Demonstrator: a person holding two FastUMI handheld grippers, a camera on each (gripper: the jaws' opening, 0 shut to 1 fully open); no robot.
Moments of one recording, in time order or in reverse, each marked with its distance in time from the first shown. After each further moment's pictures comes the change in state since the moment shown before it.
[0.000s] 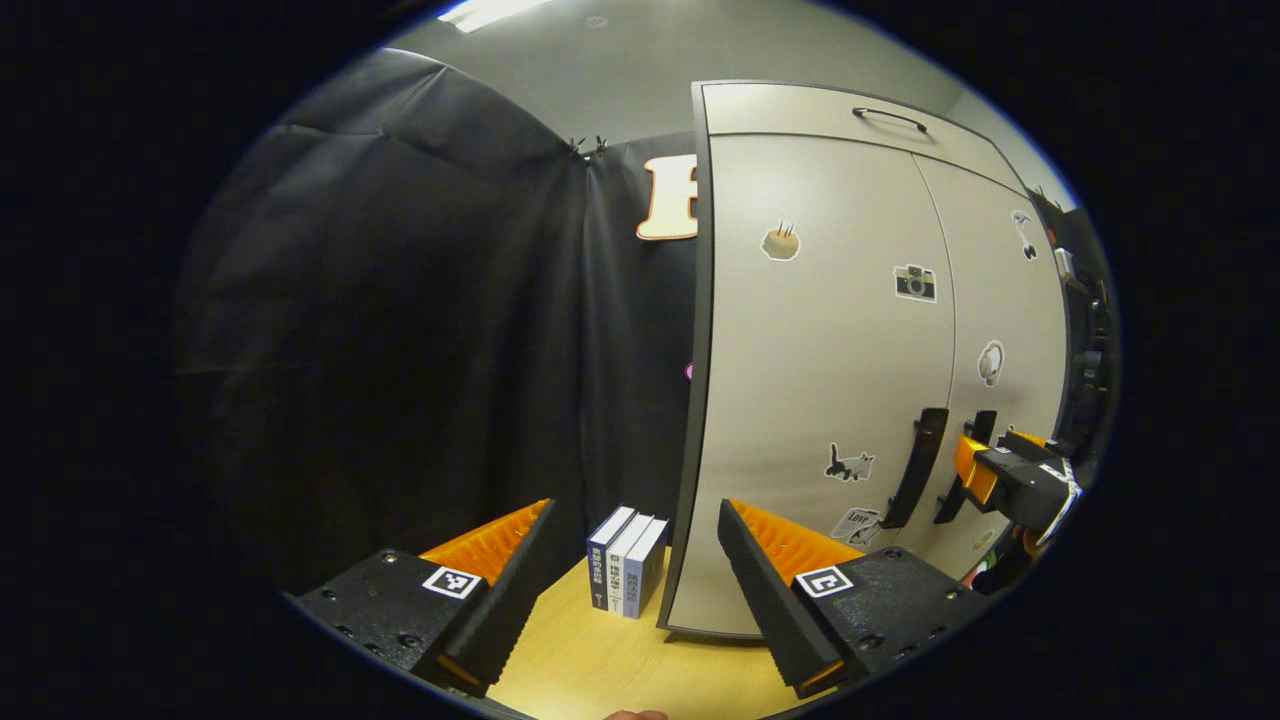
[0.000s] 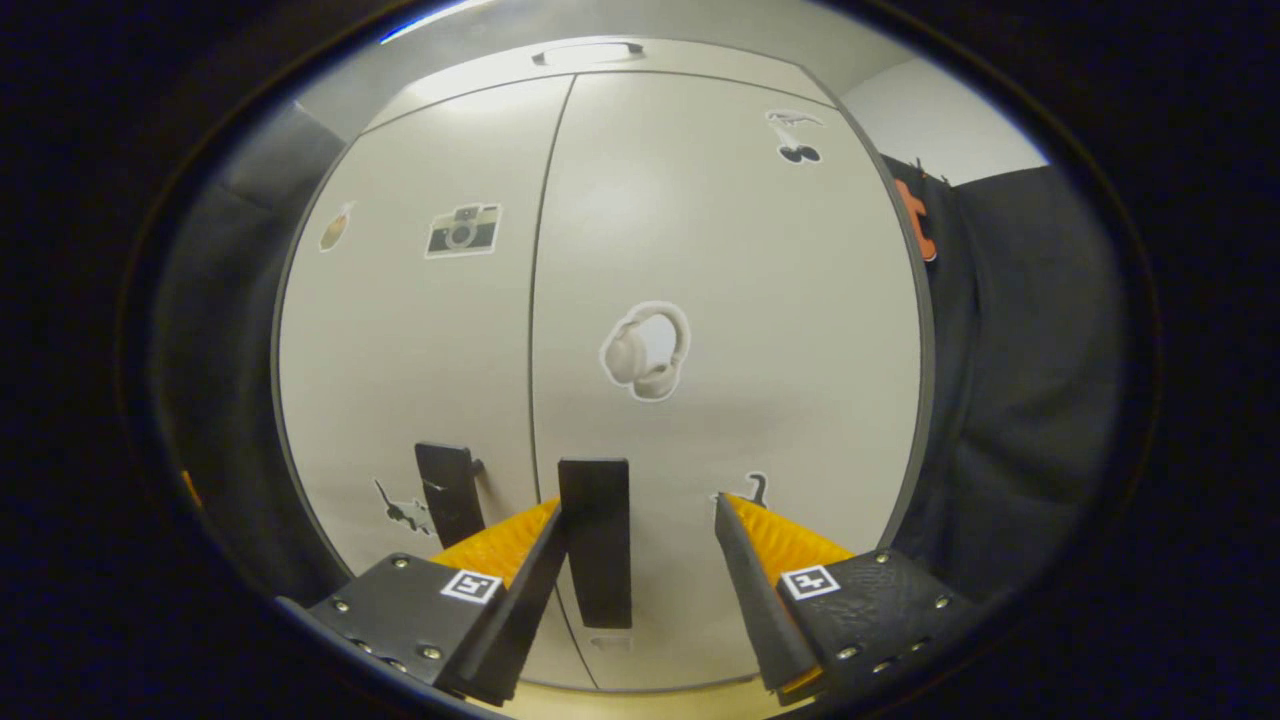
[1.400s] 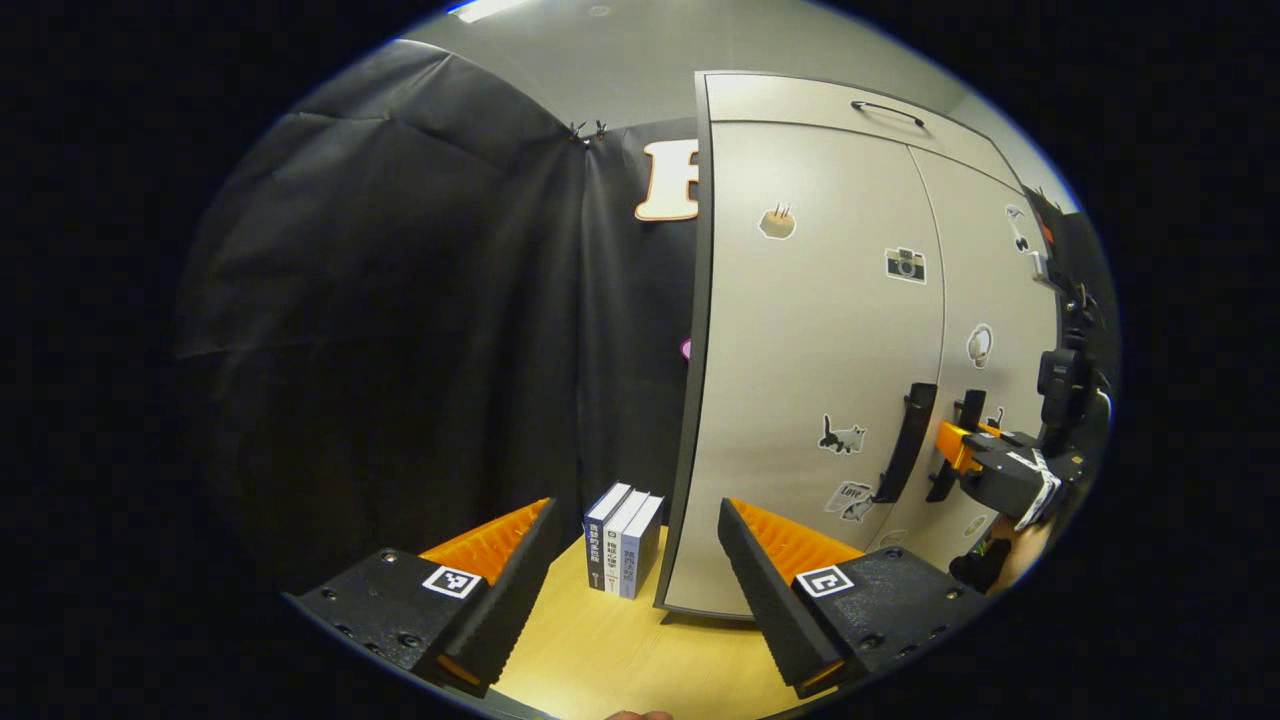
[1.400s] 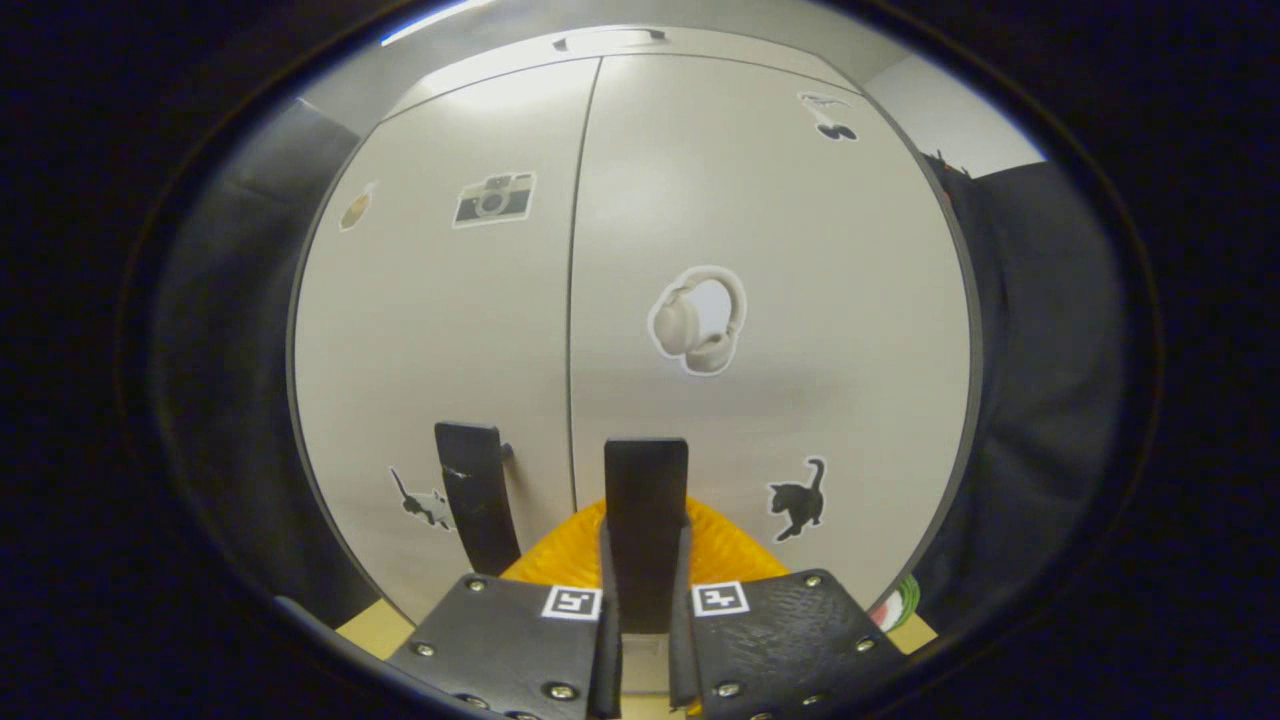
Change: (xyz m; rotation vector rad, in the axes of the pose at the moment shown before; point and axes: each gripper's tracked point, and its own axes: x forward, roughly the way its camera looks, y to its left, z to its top) left arm -0.019 -0.004 -0.018 -0.009 0.055 -0.039; right arm 0.013 0.021 -0.016 0.005 0.016 0.089
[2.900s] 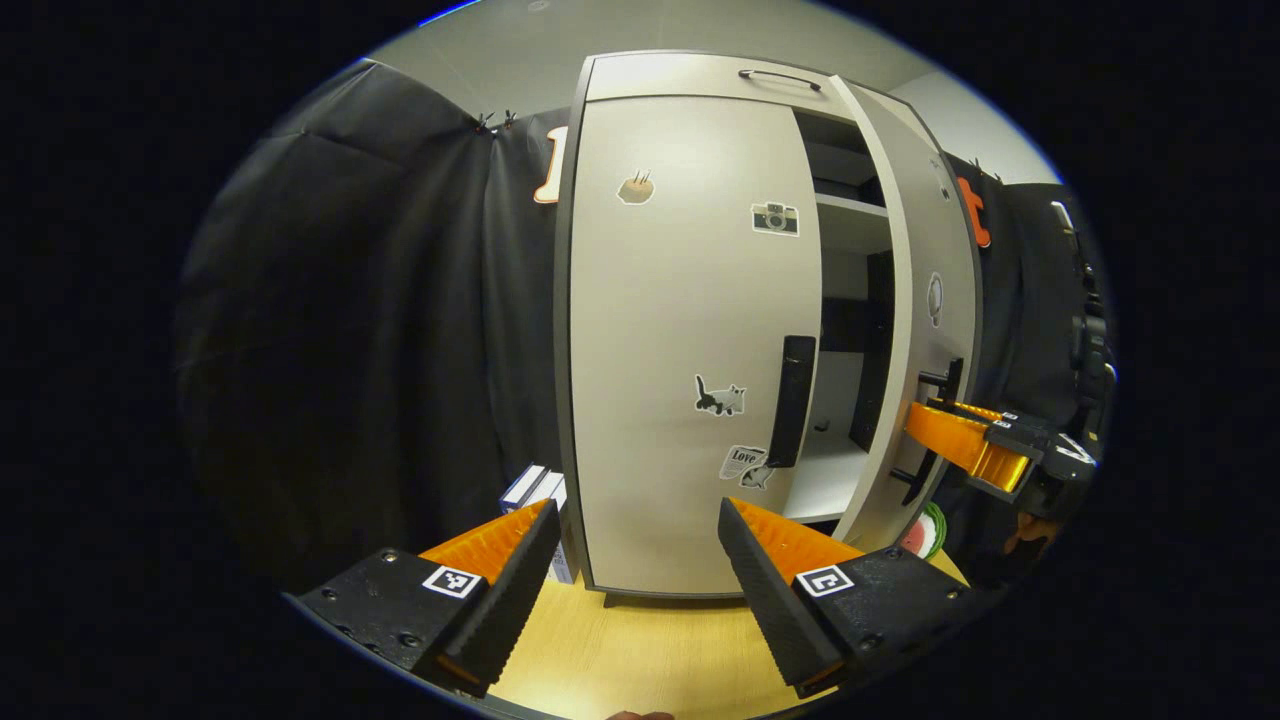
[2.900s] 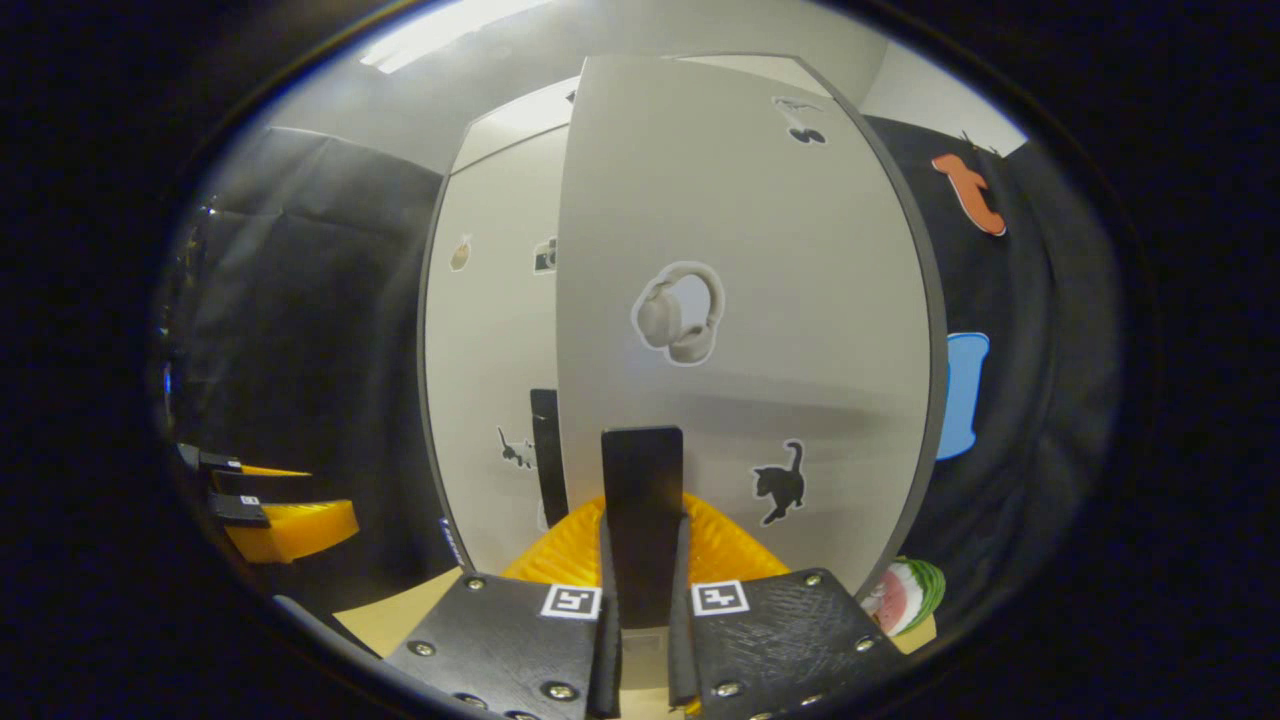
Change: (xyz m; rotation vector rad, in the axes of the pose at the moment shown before) left arm -0.010 -0.092 -0.028 0.074 0.066 -0.215; right arm -0.091 -0.030 -0.004 0.035 0.002 0.312
